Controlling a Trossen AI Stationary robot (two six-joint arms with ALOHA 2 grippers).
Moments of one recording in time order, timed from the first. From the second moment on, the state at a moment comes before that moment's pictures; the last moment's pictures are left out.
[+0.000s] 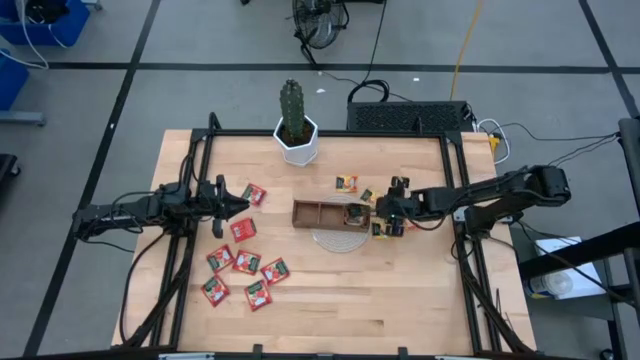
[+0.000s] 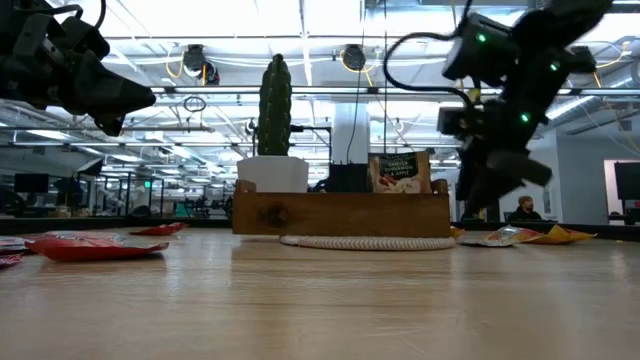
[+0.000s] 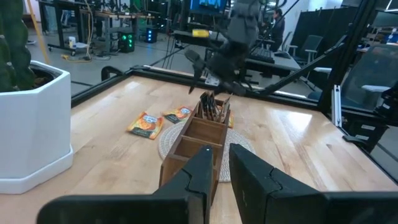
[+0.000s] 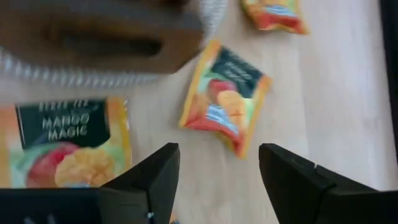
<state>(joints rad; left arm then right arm) 0.11 0.04 0.07 -0.10 0.02 -0.16 -0.03 1.33 0.61 -0.40 0.41 -0.07</state>
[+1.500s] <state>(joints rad) 0.11 0.04 0.07 -0.10 0.02 -0.16 -0.22 1.49 0.52 -0.11 0.34 -0.24</state>
